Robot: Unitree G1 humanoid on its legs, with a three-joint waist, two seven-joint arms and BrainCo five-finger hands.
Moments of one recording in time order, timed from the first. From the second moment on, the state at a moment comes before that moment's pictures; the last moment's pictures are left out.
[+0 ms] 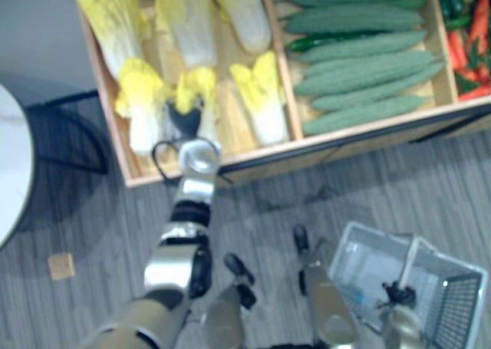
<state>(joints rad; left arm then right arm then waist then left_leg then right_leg) -0.90 0.13 0.19 0.73 0.35 0.06 0.60 0.06 -0.04 -0.35 0.66 0.17 -0.10 -0.32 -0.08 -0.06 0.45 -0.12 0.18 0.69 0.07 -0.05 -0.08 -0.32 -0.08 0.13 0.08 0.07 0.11</state>
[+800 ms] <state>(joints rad) -0.27 0.04 -0.12 -0.04 0.57 -0.01 0.47 -0.02 -0.07 -0.20 0.55 0.04 -0.07 -0.26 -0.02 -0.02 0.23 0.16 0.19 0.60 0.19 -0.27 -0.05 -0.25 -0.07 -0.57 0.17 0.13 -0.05</state>
